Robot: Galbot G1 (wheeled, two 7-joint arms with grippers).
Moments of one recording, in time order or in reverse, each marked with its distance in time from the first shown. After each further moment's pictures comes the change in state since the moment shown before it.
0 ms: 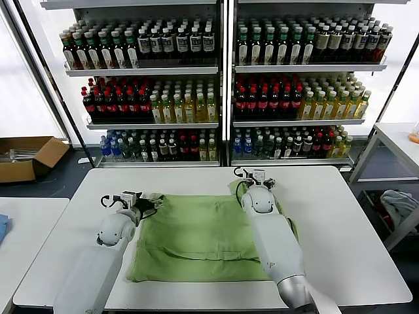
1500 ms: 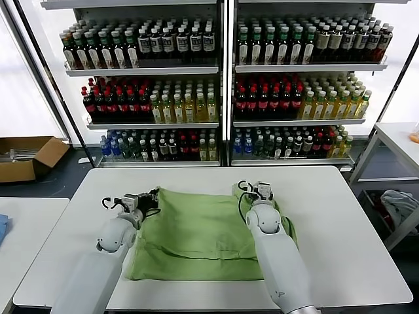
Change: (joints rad) left arm 0.064 0.017 -0.004 -0.110 0.025 -0.115 0.027; right arm -0.197 -0.054 -0.019 0.309 0.056 0.017 -0.020
